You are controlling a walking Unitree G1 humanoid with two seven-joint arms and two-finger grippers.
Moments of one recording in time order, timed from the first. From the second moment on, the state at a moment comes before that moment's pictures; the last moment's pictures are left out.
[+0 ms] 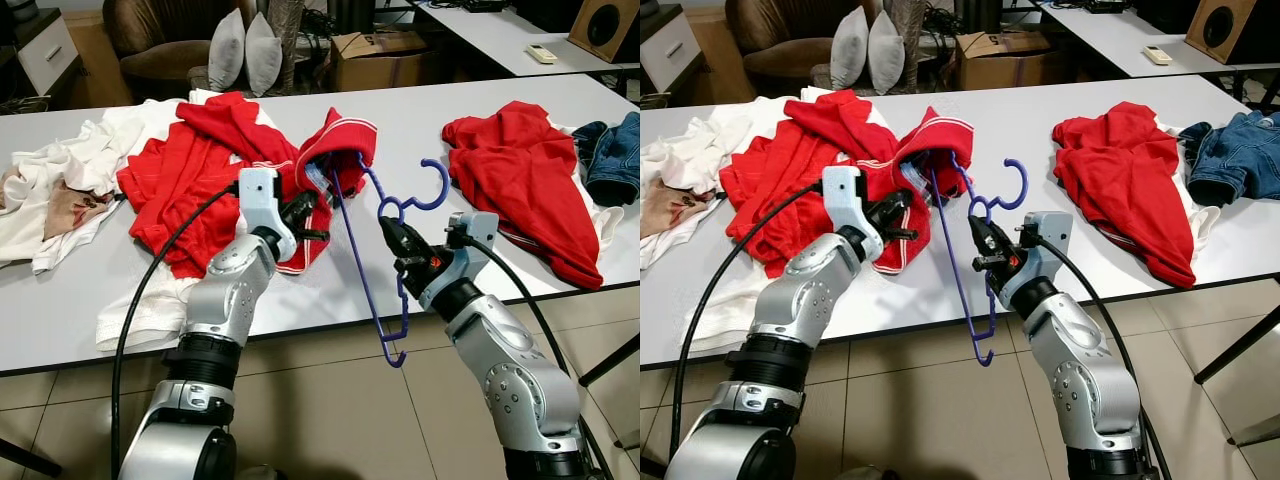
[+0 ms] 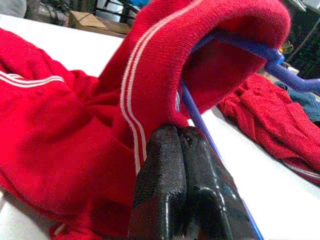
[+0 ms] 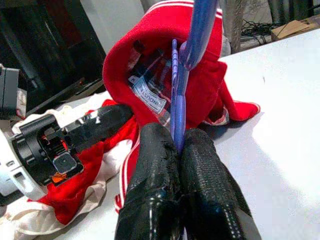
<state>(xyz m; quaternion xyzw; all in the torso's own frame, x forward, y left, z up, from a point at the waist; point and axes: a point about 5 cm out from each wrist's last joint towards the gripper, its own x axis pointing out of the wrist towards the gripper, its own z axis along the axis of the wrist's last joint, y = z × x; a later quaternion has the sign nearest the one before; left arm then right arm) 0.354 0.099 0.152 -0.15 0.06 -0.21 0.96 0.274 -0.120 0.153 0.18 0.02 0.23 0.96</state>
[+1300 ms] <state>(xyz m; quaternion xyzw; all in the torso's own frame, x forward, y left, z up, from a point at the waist) 0.364 0.134 0.168 -0.10 -0.02 -0.20 0.98 0.284 -0.110 0.156 0.23 0.01 0.28 0.93</state>
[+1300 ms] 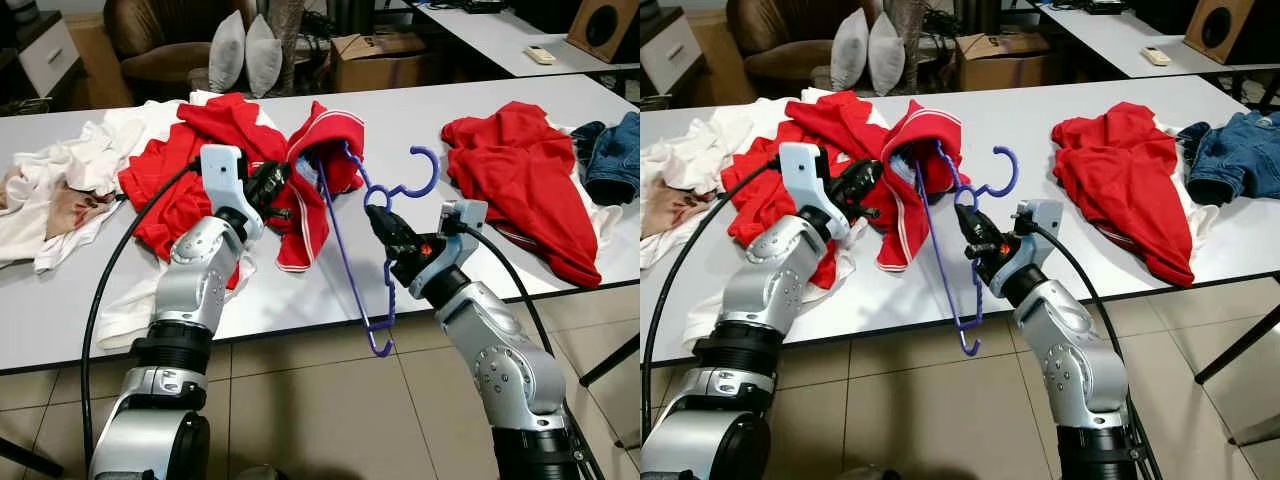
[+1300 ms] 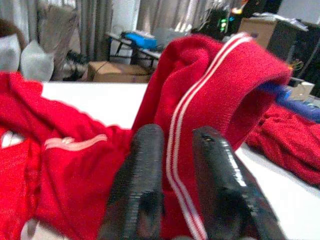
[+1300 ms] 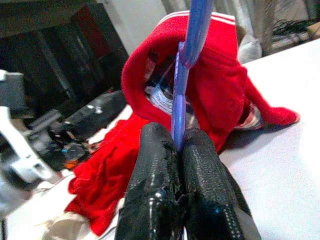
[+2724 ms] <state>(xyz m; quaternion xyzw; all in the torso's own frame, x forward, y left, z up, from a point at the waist) 0.357 0.097 0.137 -0.02 -0.04 -0.27 0.96 0.278 -0.106 0.159 0.23 0.01 0.30 0.93</state>
